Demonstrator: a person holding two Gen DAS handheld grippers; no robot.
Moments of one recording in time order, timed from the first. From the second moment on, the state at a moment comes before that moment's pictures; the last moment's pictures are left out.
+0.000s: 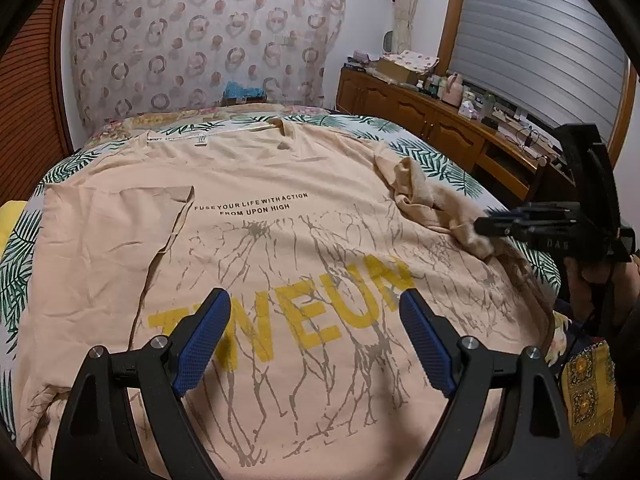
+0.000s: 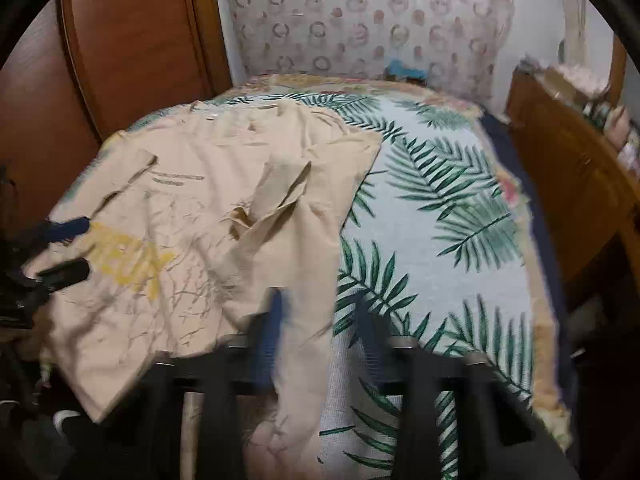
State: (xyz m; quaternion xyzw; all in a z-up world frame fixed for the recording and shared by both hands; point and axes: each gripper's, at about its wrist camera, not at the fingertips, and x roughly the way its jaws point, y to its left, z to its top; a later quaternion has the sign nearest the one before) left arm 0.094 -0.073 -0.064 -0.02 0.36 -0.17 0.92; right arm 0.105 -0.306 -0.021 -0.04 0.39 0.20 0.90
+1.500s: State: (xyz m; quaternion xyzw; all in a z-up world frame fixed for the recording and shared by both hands) left arm 0.235 -0.124 0.009 0.04 0.38 -0.24 0.89; right arm 0.054 -0.365 -0.049 0.02 0.35 0.16 0.92
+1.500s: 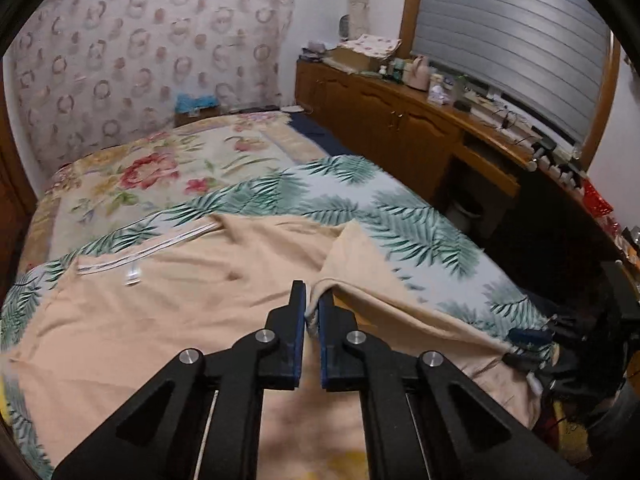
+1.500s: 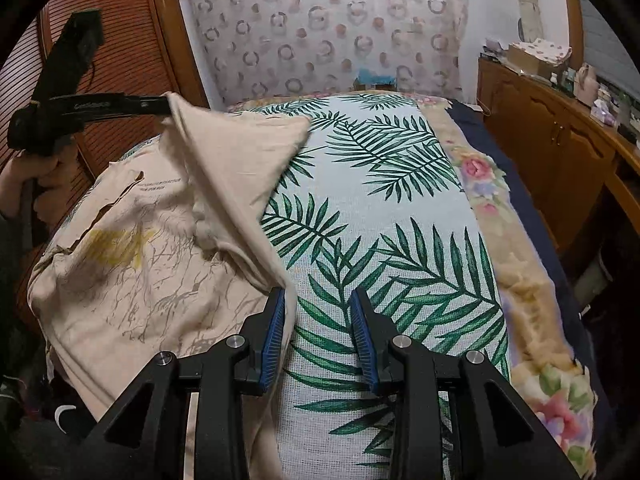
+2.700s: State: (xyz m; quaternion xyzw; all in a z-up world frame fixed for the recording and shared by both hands) left arm 0.162 -0.067 -0.079 0.08 0.42 -0.19 0.88; right arm 0.073 -0.254 -0.038 -0.11 0.35 0.20 0.91
